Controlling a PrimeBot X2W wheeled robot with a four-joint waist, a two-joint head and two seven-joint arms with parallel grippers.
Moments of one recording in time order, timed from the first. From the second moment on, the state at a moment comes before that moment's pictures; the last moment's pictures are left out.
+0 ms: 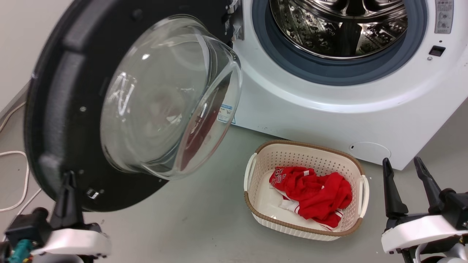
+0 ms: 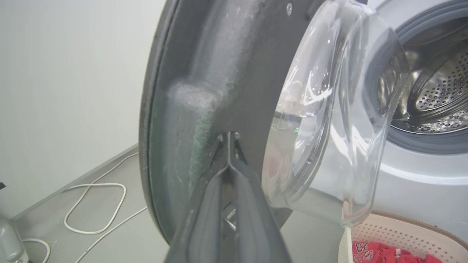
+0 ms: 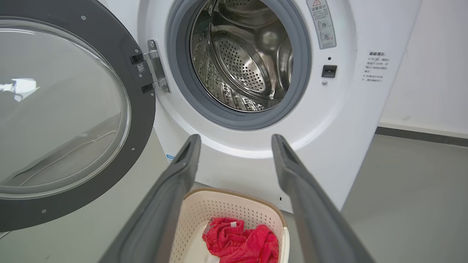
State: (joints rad) left arm 0.06 0.32 -0.02 -0.05 -0.38 0.20 -0.21; right arm 0.03 -0.05 -0.09 -0.07 0.10 0.13 -0.08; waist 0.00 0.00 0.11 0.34
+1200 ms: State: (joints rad) left arm -0.07 0.23 0.22 0.12 -0.27 0.02 -0.26; right arm -0.02 -0.05 -0.06 -0.07 0.10 0.13 -0.09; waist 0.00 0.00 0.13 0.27
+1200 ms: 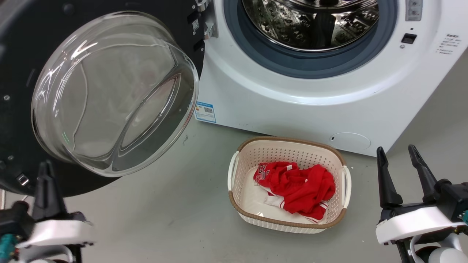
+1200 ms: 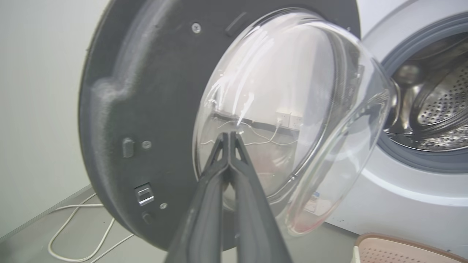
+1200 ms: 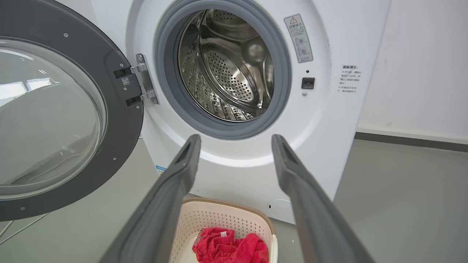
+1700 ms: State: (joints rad) left arm 0.01 0.12 0.03 -0.01 -0.17 -0.04 -0.26; right arm 0.00 -0.05 -0.05 -0.06 0.11 0.13 -0.10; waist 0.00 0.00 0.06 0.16
